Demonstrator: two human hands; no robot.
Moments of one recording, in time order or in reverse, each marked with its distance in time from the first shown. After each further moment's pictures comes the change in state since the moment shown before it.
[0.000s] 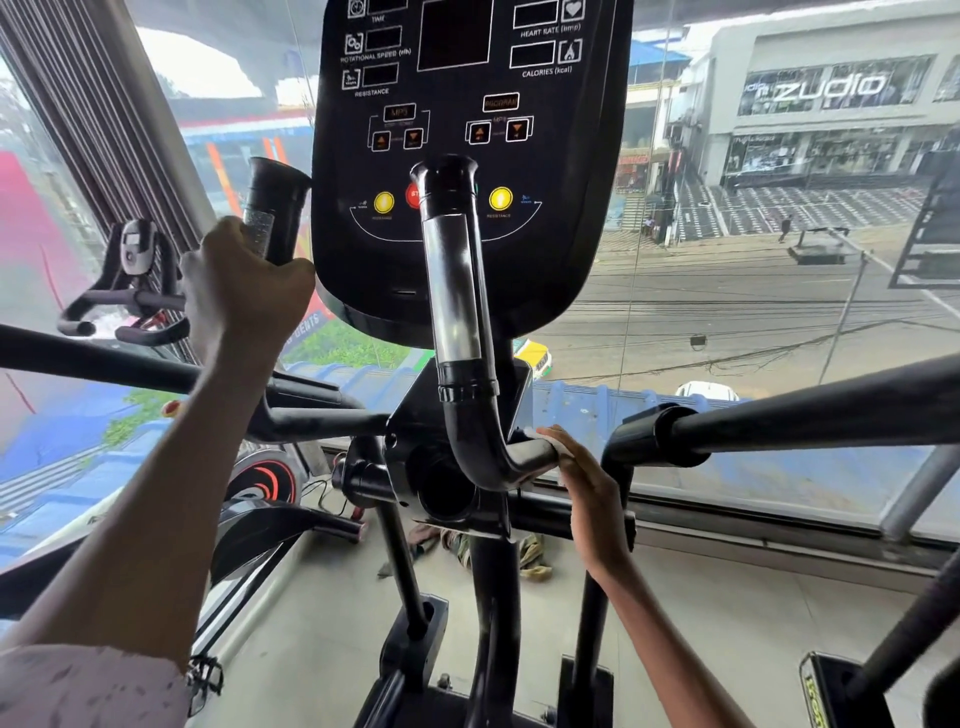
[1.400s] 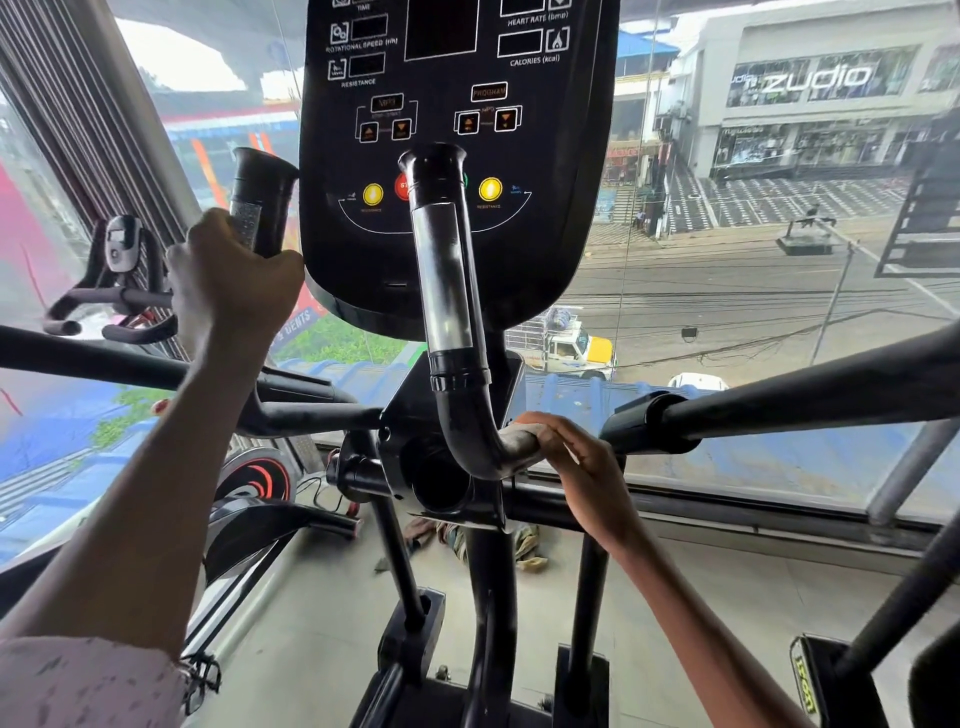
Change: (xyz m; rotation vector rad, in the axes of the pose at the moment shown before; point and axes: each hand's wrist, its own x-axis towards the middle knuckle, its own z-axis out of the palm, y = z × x) left_hand 0.002 -0.004 0.002 -0.010 -0.008 -0.016; right_hand 0.009 -0.053 -0.003 -0.189 -0.148 -0.111
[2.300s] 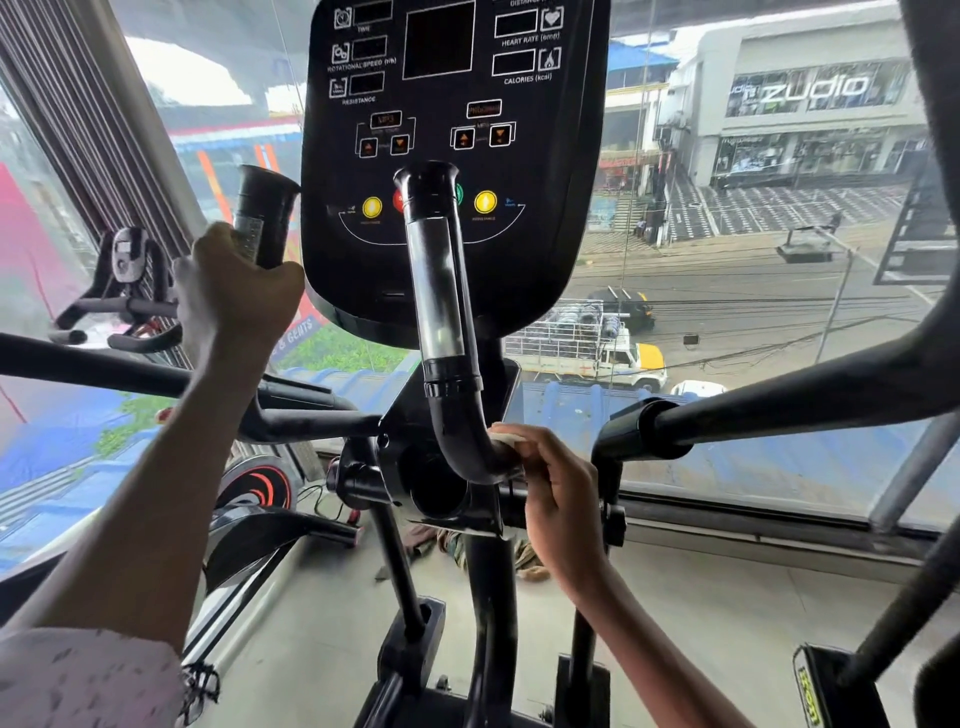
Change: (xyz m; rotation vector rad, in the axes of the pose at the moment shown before) left_hand -0.003 0.005 -0.003 -0.004 0.003 0.001; right_hand -0.018 -0.046 0.030 -0.039 0.257 -0.191
